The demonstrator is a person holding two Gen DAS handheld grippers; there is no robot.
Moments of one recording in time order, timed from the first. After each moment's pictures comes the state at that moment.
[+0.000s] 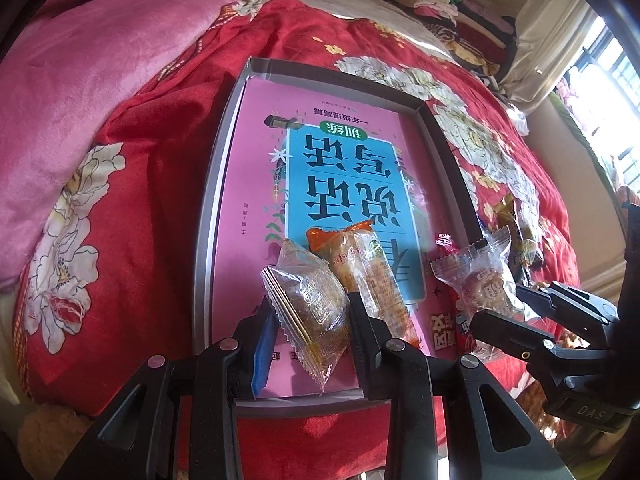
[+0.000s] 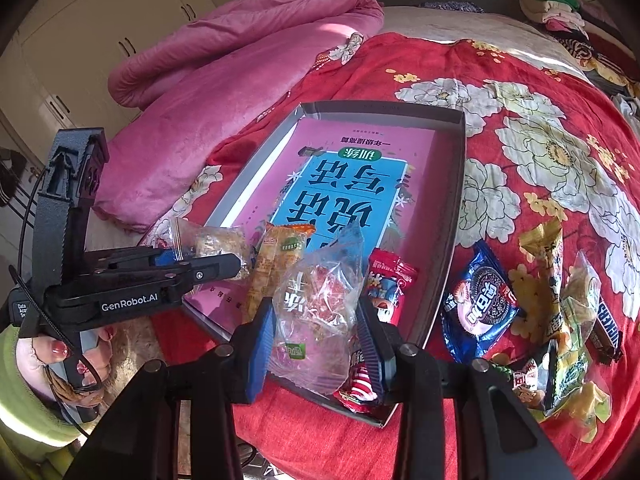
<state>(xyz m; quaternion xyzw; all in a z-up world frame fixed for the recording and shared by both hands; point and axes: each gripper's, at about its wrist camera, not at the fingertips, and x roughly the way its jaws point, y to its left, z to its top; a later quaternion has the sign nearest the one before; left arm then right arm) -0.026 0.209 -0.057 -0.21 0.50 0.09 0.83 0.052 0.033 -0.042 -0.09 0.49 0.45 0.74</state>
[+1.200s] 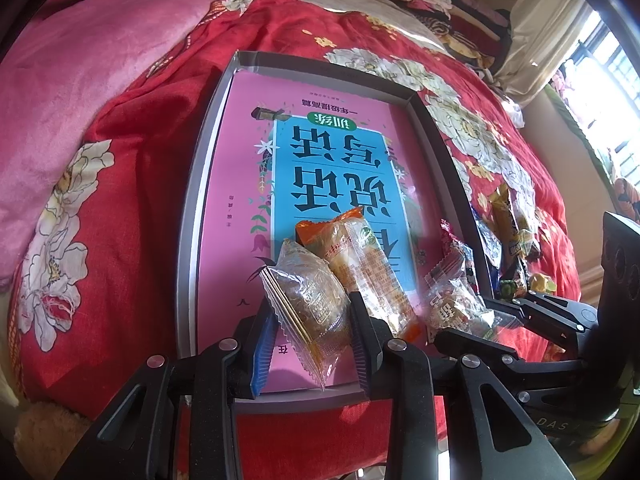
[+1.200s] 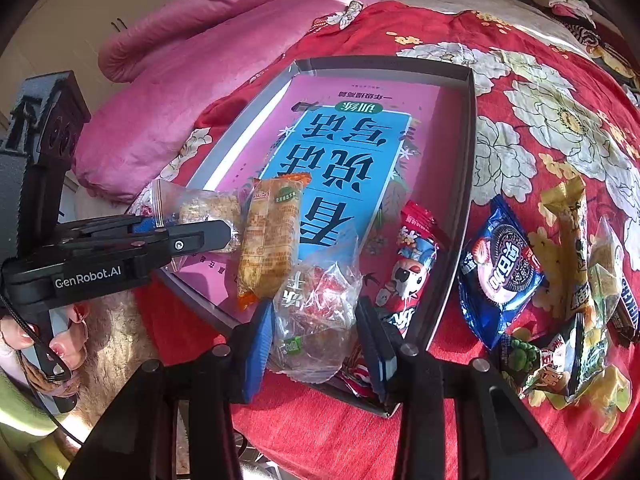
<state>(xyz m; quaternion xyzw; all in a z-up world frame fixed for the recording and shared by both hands) -0.024 0.204 -0.059 -0.21 0.51 0.08 0.83 0.048 0.034 -0.069 -0.11 0.52 0.44 0.72</state>
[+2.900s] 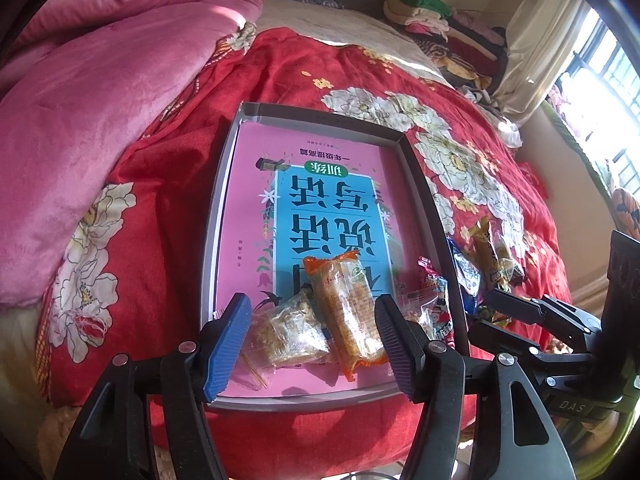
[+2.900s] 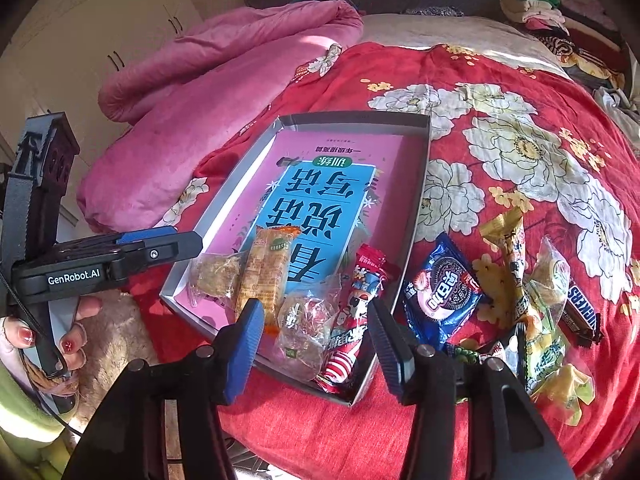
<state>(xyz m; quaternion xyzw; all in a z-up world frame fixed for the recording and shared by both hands) -0.029 0.203 -0.015 -0.20 0.47 0.10 0.85 0.060 -0.001 -0.029 -0.07 0.47 0.43 0.76</state>
